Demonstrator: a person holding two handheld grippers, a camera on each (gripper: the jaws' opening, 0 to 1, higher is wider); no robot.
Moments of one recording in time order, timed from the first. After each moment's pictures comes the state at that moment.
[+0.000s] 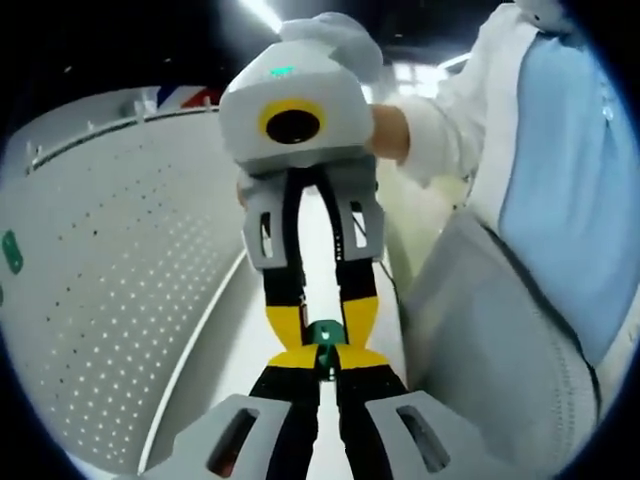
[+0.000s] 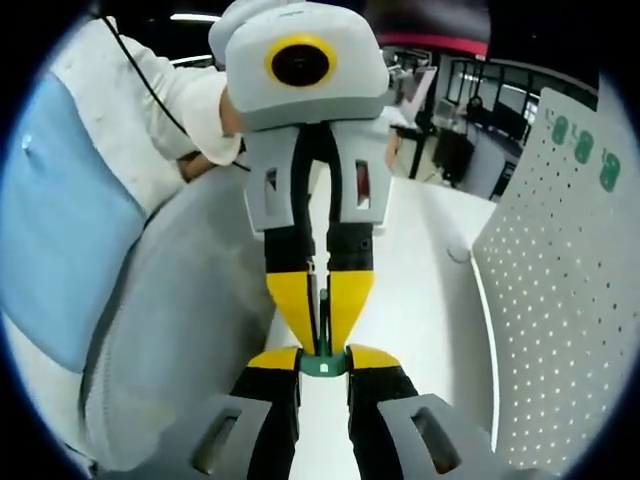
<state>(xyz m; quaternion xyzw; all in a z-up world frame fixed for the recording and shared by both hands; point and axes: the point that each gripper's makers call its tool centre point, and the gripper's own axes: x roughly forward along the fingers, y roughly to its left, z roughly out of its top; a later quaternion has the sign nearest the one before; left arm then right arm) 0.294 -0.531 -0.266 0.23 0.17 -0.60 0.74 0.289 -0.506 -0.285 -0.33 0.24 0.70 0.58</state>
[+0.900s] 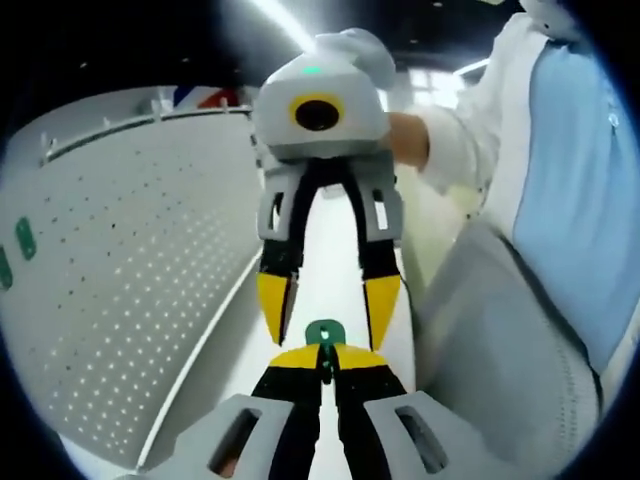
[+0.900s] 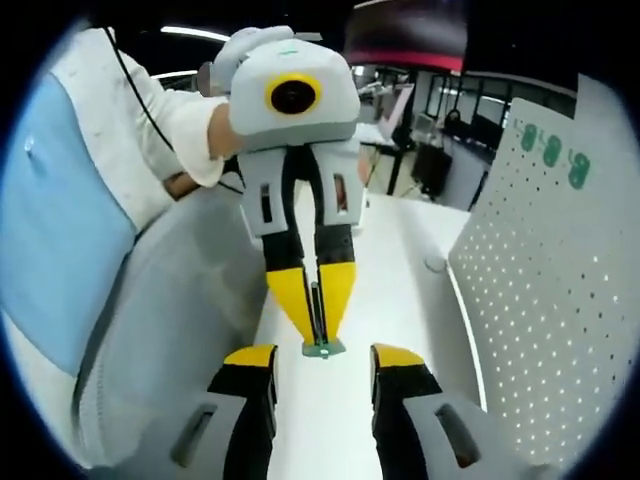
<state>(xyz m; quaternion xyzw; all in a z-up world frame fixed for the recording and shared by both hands) 0.305 -0.525 -0.260 0.21 0.17 -0.58 0.77 0.304 -0.513 -0.268 -0.30 0.20 0.68 0.64</state>
